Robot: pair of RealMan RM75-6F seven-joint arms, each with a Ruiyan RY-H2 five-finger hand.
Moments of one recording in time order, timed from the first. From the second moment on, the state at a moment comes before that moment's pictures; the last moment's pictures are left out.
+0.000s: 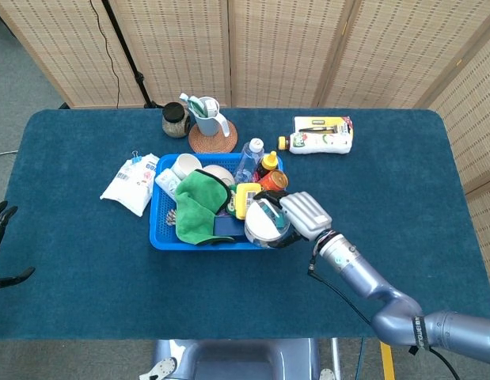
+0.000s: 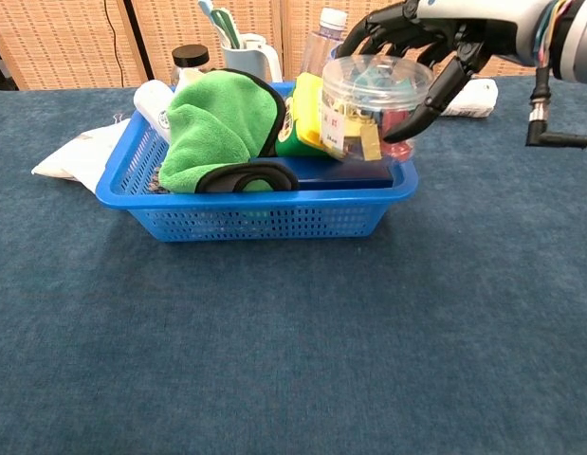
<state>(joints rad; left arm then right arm) -0.12 -0.95 -0.04 -1.71 1.46 1.45 -0.09 0.80 -1.27 0.26 -1.72 -1.21 0.86 0.09</state>
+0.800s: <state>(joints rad) -0.14 -0.95 -0.04 -1.72 1.45 1.40 -0.09 0.63 -1.18 0.12 -1.43 -1.22 0.88 0.17</state>
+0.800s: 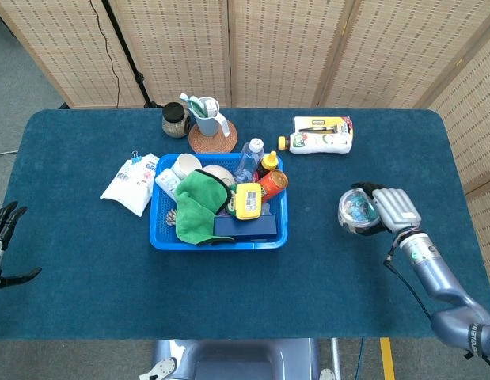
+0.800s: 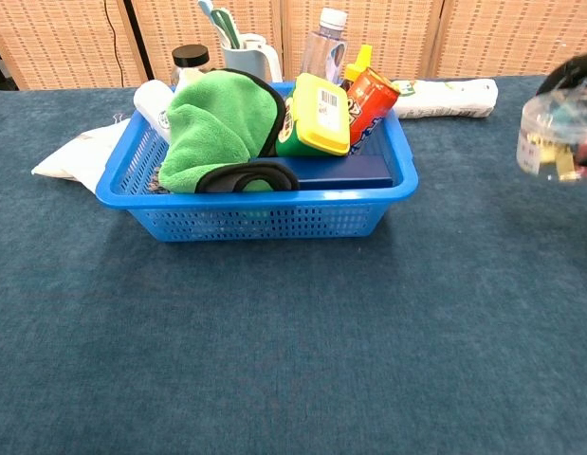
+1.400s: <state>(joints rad) -0.14 -0.95 -0.04 -1.71 1.45 1.39 -0.11 0.59 -1.21 0.08 -1.43 -1.30 0.88 0.19</state>
